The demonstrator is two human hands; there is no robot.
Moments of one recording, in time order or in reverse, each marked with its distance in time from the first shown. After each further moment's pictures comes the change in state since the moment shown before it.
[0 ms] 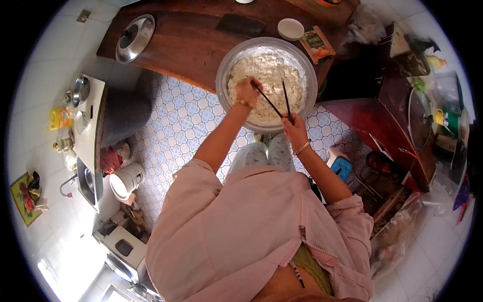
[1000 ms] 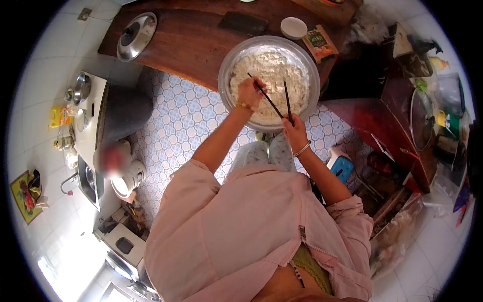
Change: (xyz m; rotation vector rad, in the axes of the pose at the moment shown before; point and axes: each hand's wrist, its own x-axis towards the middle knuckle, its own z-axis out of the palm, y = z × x) left_hand -0.034 0.006 0.029 -0.133 0.118 -0.004; right_hand -0.002 0.011 0.008 0.006 0.021 -0.038
